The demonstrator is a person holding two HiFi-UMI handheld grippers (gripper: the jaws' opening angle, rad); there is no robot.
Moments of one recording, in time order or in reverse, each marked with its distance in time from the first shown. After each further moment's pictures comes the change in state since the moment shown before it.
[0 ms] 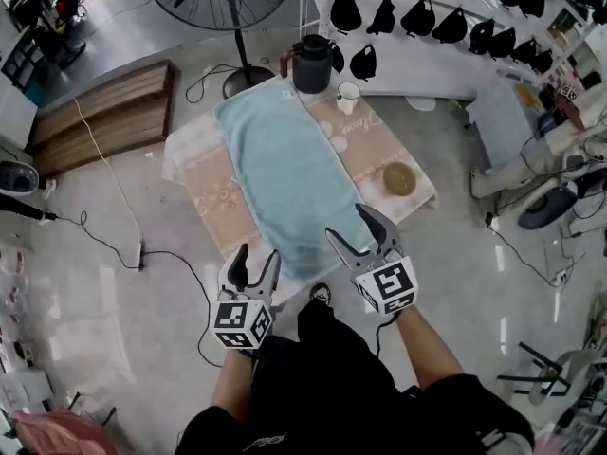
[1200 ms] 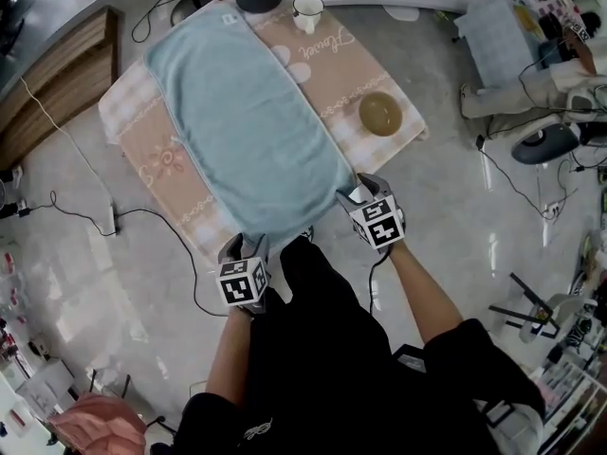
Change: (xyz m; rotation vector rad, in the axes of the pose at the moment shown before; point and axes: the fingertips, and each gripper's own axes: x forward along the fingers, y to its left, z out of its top) left arm 0.074 0.008 -0.236 -0.114 0.675 0.103; right arm 0.002 -0.095 -0.299 0.196 0.662 -0.049
